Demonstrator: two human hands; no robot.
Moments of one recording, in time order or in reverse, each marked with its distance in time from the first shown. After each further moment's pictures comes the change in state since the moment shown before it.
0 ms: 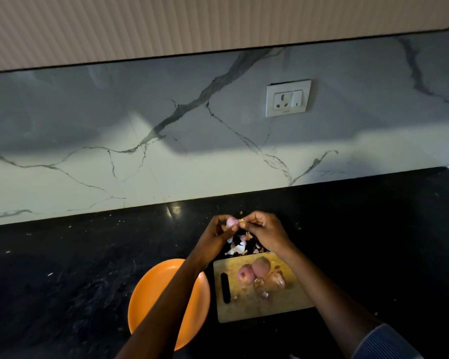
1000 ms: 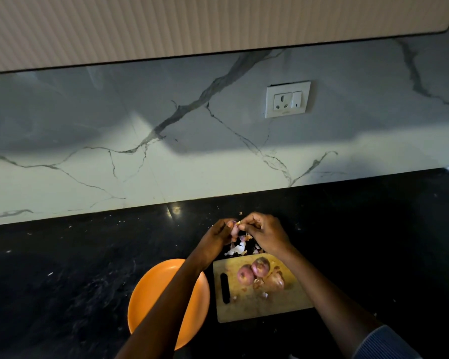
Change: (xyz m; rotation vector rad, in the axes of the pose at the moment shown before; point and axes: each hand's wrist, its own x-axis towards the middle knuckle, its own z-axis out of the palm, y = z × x) left_hand -0.004 0.009 0.002 0.001 -0.089 -0.046; right_hand -0.003 0.001 -0.004 -0.173 -0.014 -0.121
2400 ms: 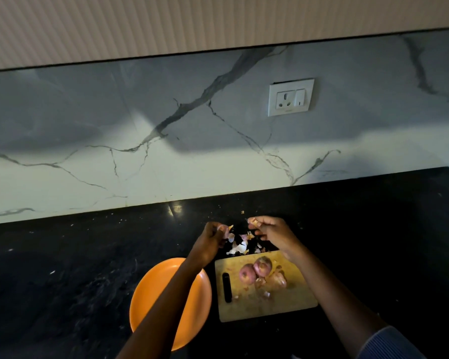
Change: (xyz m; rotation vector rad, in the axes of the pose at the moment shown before) left_hand 0.003 -0.030 -0.018 0.077 0.162 -0.042; right_hand 0.001 0.008 -0.011 0.197 -0.081 0.348
